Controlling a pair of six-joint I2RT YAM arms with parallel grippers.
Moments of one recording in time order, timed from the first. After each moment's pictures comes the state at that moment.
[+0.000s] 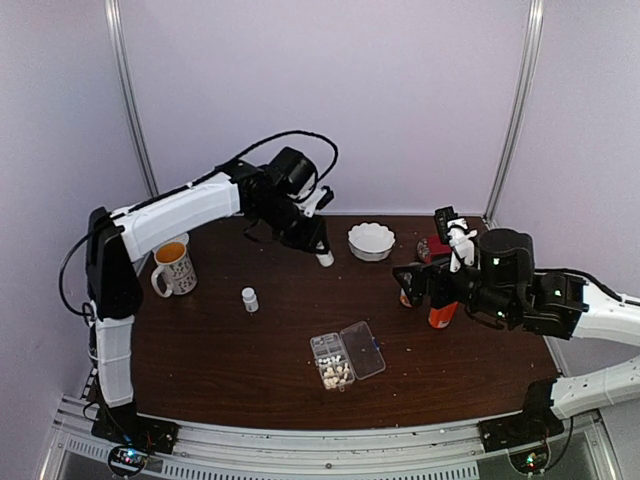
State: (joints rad) left arm -0.79 2.12 2.03 -0.92 0.11 -0.26; right arm 0.98 0.96 0.79 -0.20 0.40 0.35
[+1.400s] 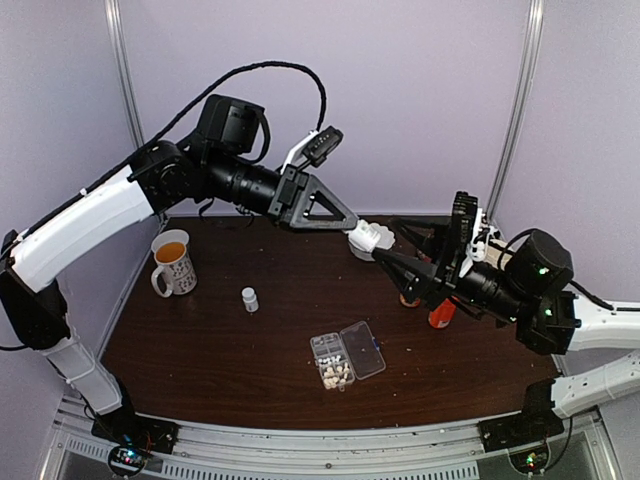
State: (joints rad) left arm -0.94 1.62 1.82 -0.62 0.79 -0.48; right arm 1.11 0.95 0.70 0.55 -0.02 -0.14
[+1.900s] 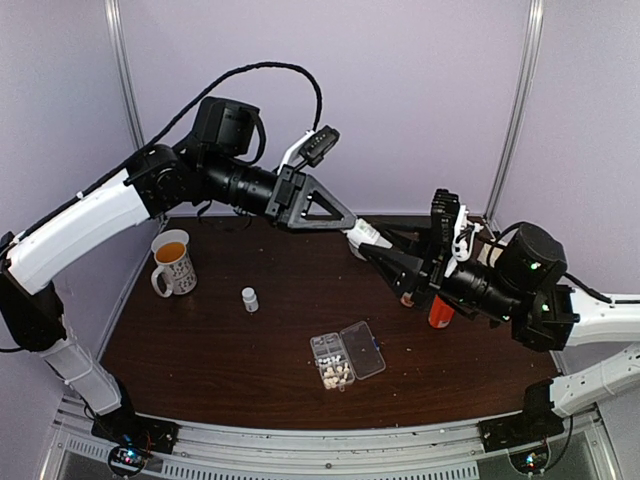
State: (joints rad) left arm -0.94 1.59 1.78 -0.57 0.79 -0.51; right arm 1.18 1.02 0.78 0.48 0.05 -0.20
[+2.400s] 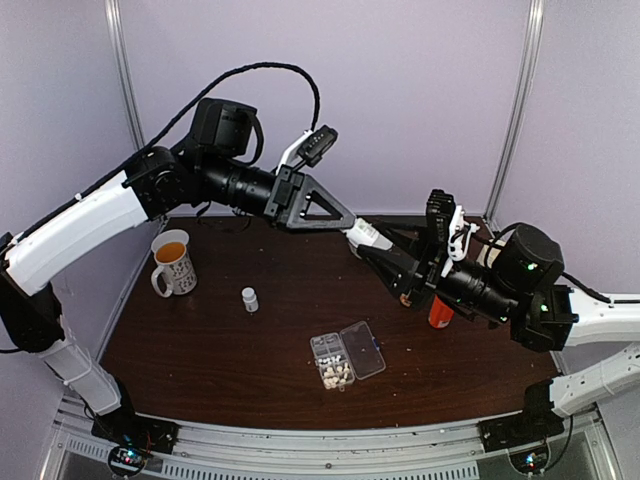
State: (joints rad) left arm -0.94 1.58 1.76 -0.55 0.79 -0.52; right arm 1.18 1.02 0.79 0.46 0.09 -0.20
